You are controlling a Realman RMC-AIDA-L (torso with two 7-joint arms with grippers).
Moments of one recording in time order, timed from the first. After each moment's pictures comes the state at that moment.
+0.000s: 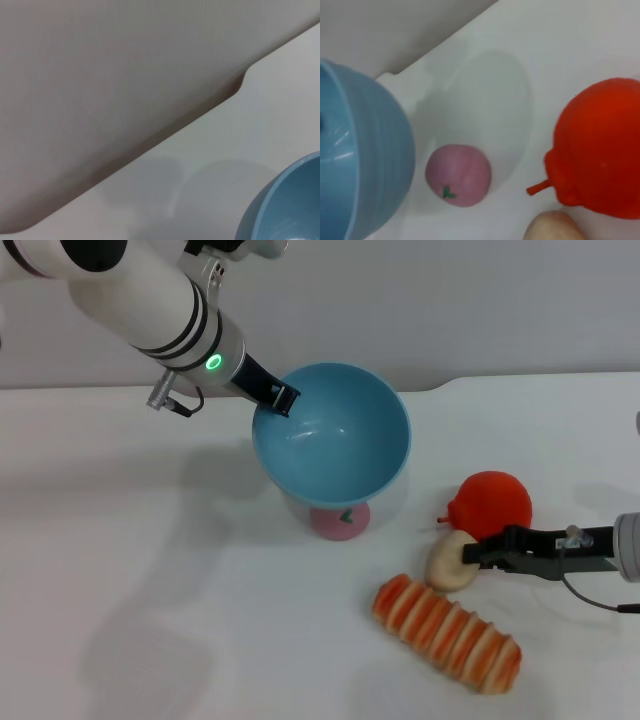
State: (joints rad) left arm -1.01 -2.07 -1.73 -0.80 2.67 -1.02 0.32; right arm 0.63 2.03 -0.75 -0.42 -2.22 -1.16 2.38
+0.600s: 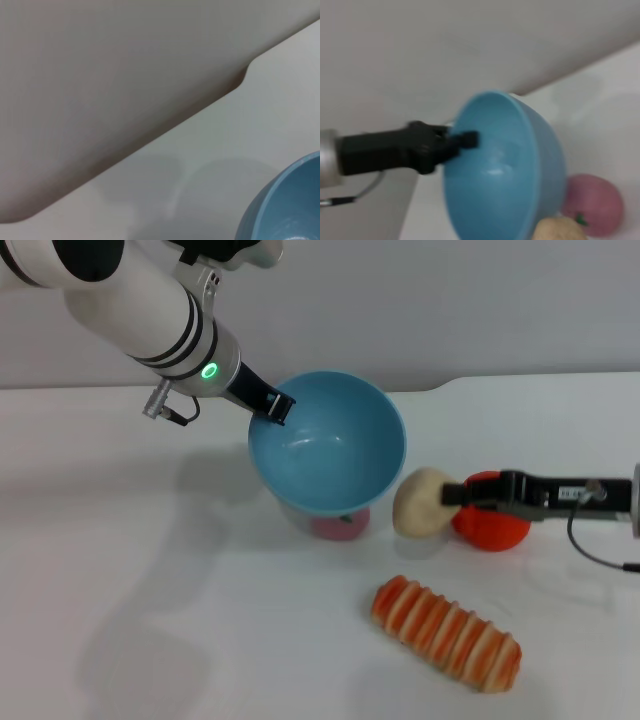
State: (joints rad) left arm -0.99 -2.07 -1.73 -0.80 2.67 -1.02 0.32; right arm 0.59 2.03 -0.75 -0.55 -2.00 -1.41 2.22
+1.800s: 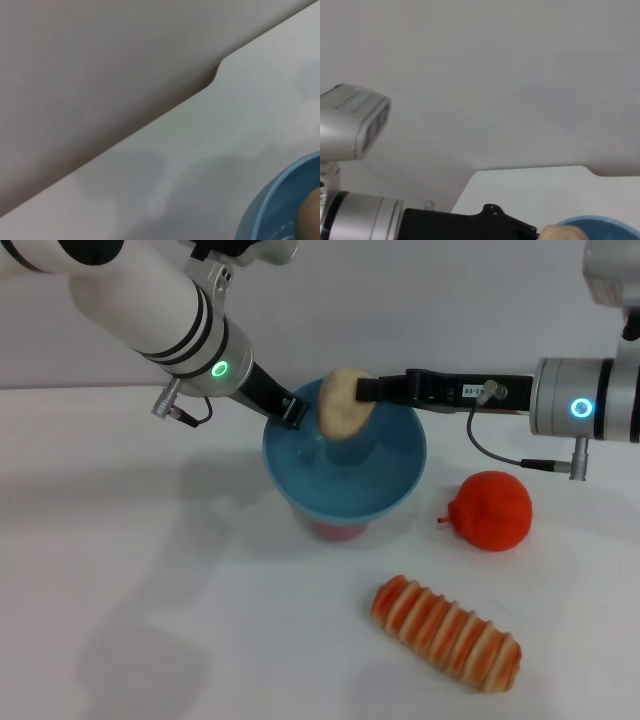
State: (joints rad) left arm -1.00 -2.06 -1.72 -0.84 2.62 -1.08 0.32; right arm 0.81 2.06 -0.76 -0.47 -1.90 -1.24 2.07
